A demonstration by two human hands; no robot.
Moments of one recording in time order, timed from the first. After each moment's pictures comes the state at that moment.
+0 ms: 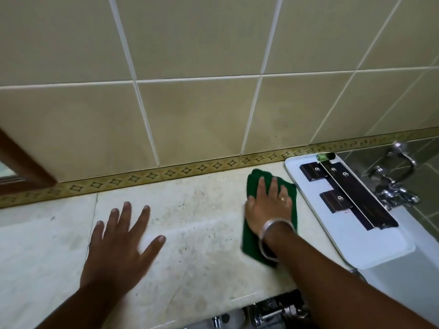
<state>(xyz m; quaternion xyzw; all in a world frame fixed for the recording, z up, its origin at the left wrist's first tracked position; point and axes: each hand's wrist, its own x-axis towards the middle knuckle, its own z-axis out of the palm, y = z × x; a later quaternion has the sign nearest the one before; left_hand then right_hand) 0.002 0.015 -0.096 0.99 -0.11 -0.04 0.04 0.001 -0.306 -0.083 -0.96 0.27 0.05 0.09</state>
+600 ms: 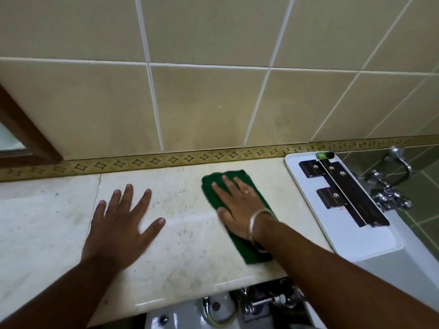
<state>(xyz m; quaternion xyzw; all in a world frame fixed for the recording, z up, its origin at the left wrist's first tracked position) 0.002 0.013 -0.088 0.99 -0.11 -0.04 0.05 -0.003 -0.279 -0.081 -0.99 -0.09 0.08 0.02</state>
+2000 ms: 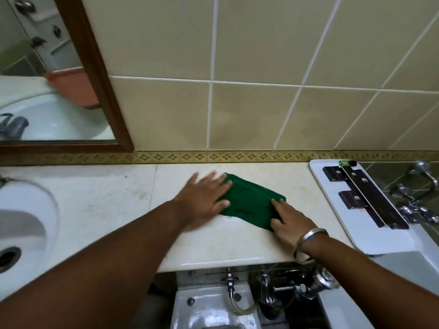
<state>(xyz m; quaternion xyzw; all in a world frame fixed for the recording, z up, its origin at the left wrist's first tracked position) 0.010 -0.028 -0.052 0.93 -0.35 -0.07 0.06 -0.080 -0.283 -0.042 -0.98 0.06 0.16 0.12</state>
